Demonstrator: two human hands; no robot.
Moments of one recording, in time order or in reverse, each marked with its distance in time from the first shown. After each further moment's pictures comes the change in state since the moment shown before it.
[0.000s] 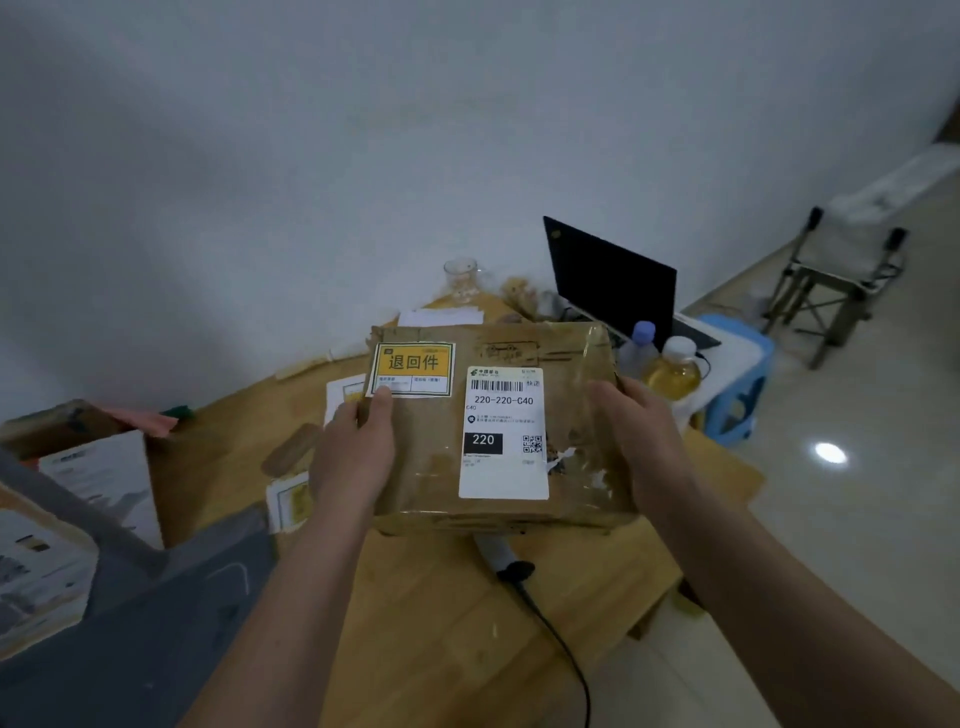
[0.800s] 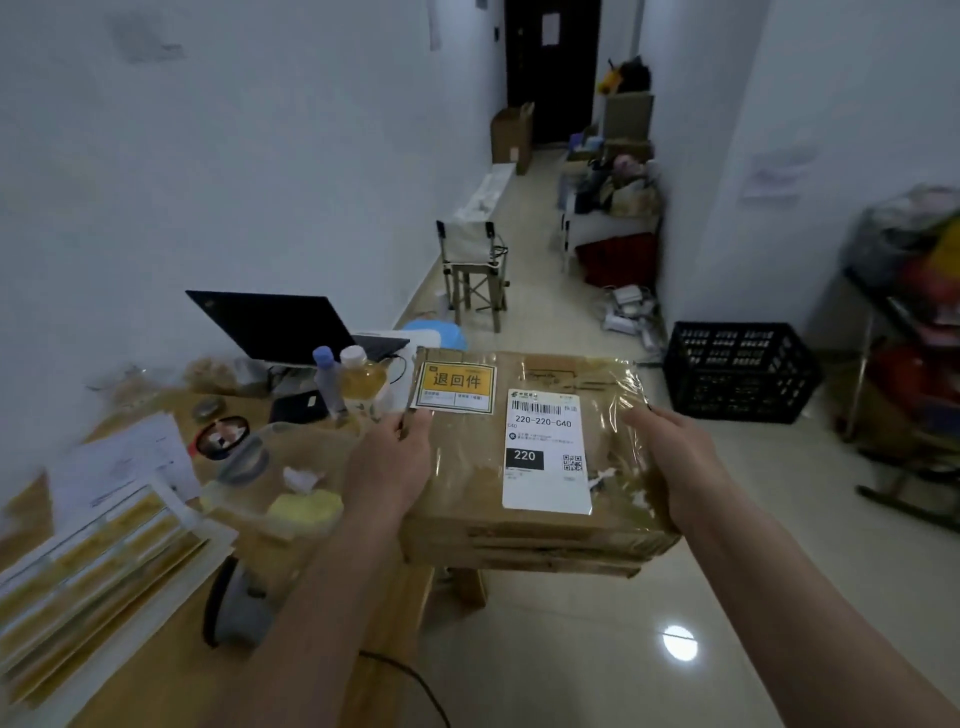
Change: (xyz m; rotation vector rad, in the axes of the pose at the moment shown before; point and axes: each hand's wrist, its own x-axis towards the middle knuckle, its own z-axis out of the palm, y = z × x) left_hand -0.186 0.088 0.145 0.111 -0.671 0.631; right_hand -0.193 0.020 -0.237 0.206 0.795 0.099
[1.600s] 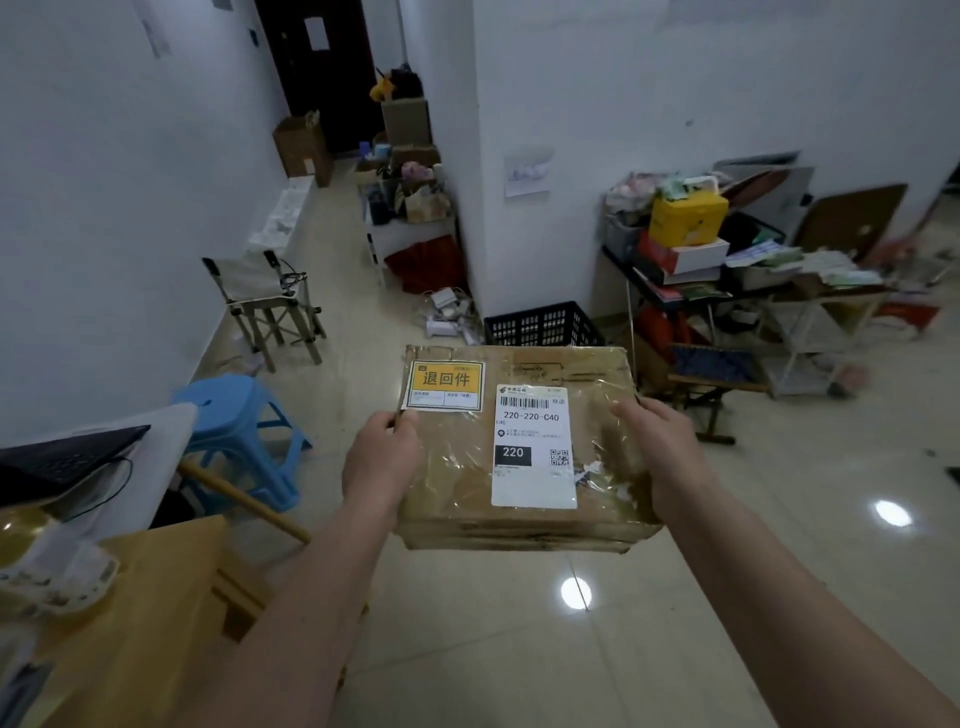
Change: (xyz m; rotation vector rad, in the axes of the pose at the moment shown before) left_hand -0.021 0.203 0.252 -0.140 -0.357 0.044; right_hand 0.067 -0.045 -0.268 0.072 0.419 -0.097
